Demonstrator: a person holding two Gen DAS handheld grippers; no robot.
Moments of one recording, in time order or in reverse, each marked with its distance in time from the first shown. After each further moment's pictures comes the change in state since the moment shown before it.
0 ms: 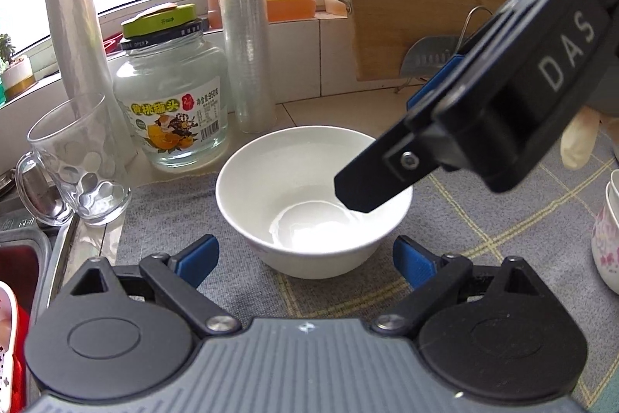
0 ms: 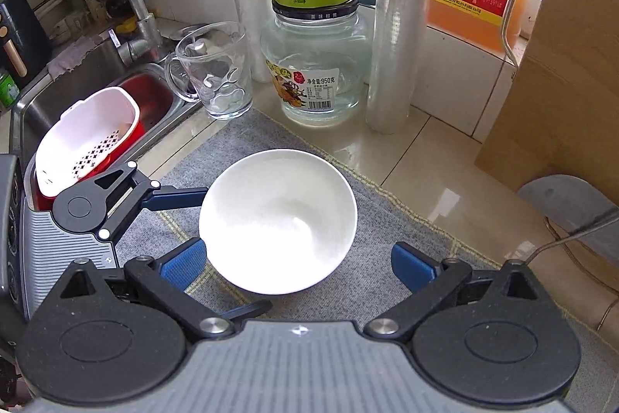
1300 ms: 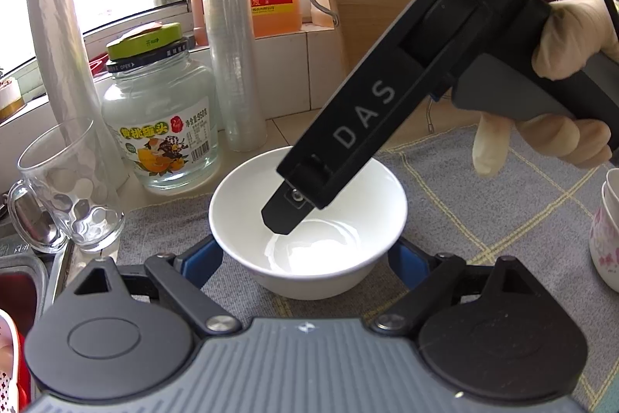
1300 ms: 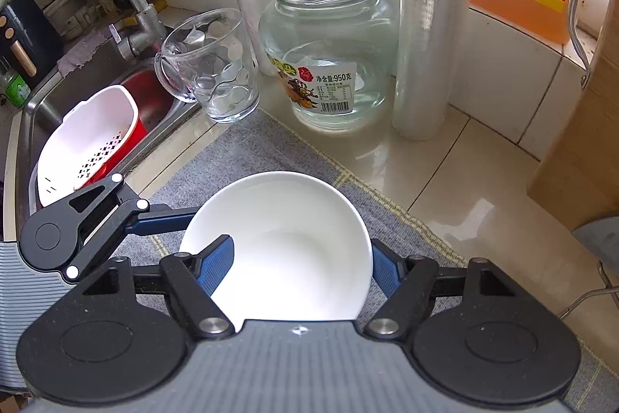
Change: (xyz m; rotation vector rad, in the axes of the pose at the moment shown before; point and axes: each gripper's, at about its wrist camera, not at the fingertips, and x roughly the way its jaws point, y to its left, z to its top) left arm 0.005 -0.001 0.006 0.044 -0.027 -0.023; right arm 0.048 -0.015 0.027 0.005 0.054 0.103
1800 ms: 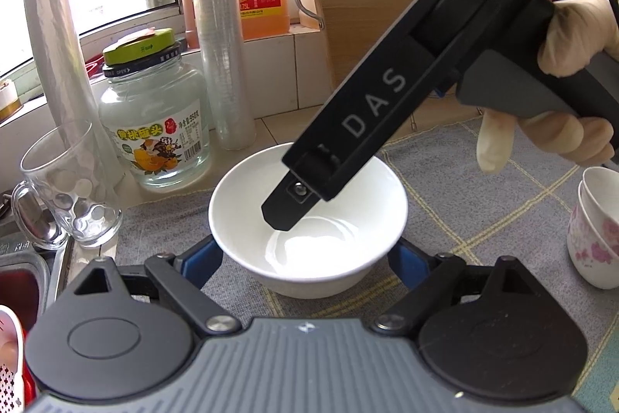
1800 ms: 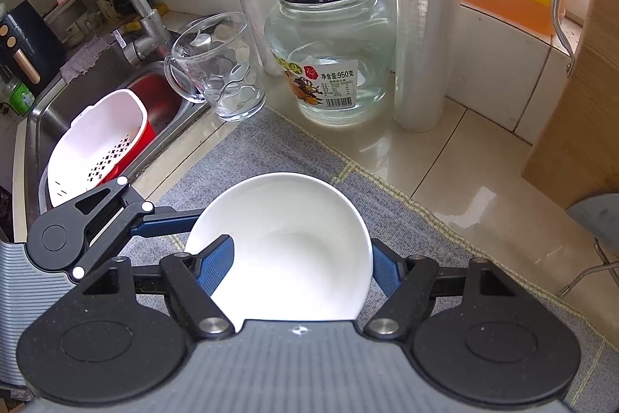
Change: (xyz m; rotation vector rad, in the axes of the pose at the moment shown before) left arm -0.016 -0.008 0.002 0.009 0.016 -0.030; right arm -0.015 0.006 -0.008 0.032 -0.001 0.009
